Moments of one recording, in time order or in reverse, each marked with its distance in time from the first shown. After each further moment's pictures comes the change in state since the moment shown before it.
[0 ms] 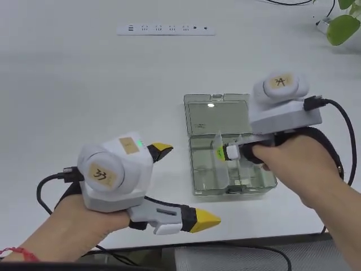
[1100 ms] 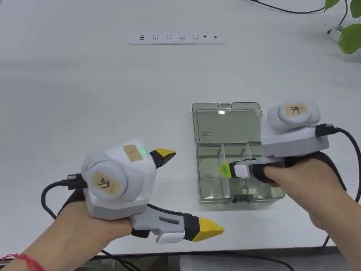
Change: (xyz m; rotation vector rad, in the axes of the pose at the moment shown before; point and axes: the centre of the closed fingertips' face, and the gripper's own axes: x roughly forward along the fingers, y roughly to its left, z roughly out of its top) left arm -0.008 0.002 0.004 0.003 0.013 0.035; right arm 0.004 0.003 -0.010 -0.017 -0.040 0.135
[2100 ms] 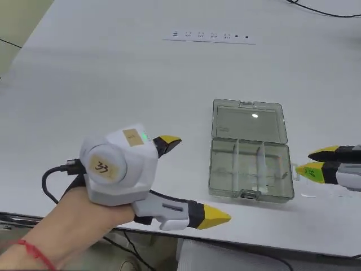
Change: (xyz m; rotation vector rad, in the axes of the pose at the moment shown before) left arm -0.025 -0.018 0.022 -0.038 -0.043 0.145; right arm -0.108 -0.061 -0.007 -0.469 -0.038 0.125
